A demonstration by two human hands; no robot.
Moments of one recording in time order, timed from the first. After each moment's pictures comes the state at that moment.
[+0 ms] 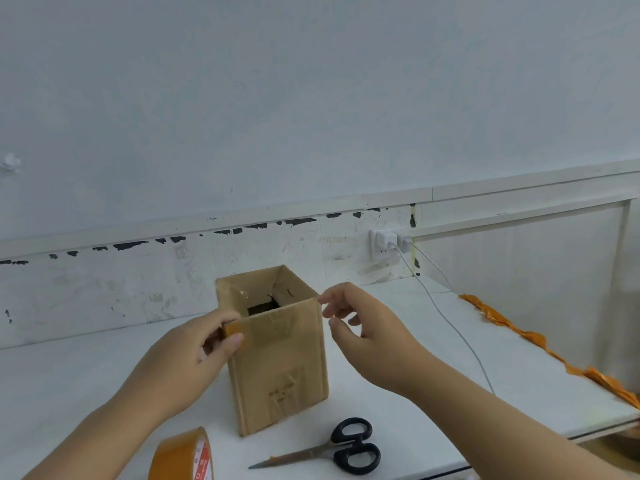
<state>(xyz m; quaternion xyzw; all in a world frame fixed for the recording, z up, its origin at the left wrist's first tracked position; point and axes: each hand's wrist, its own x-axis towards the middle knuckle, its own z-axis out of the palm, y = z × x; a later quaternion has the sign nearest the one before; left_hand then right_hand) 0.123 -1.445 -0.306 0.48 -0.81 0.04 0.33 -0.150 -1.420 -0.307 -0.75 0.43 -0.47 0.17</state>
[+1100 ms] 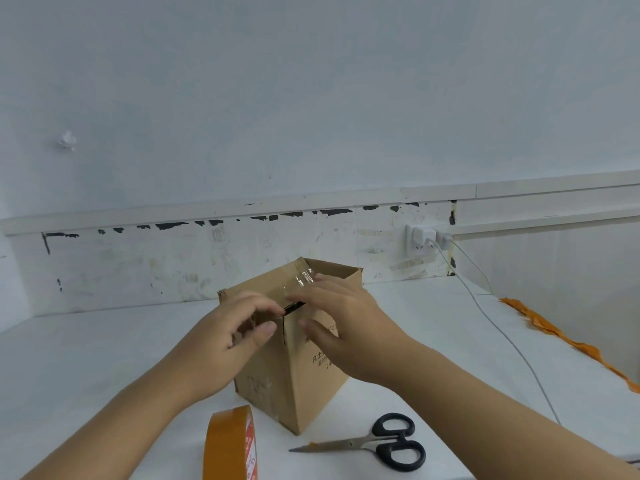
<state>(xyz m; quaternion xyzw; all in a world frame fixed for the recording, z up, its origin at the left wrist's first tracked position) 0.137 -1.436 -0.301 0.41 -0.84 -0.03 0.37 -0.079 -1.437 -0.296 -0.85 0.37 -0.38 0.01</state>
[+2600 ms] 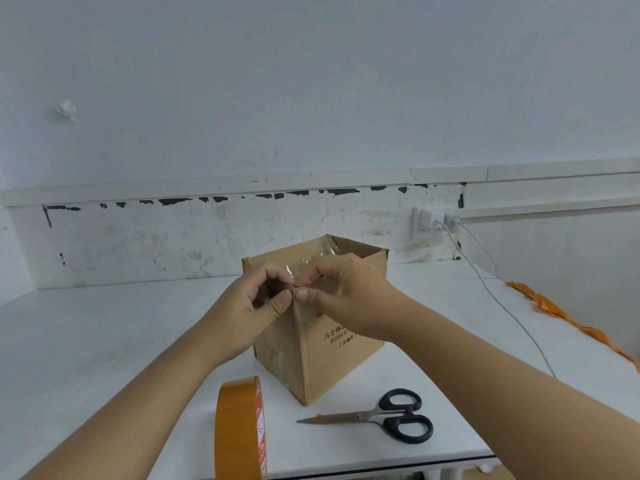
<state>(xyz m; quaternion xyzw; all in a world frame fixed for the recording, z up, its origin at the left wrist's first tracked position) 0.128 -1.459 -0.317 0.35 -0.80 -0.17 0.45 -0.070 -1.451 -0.288 -0.83 0.38 -0.38 0.12</state>
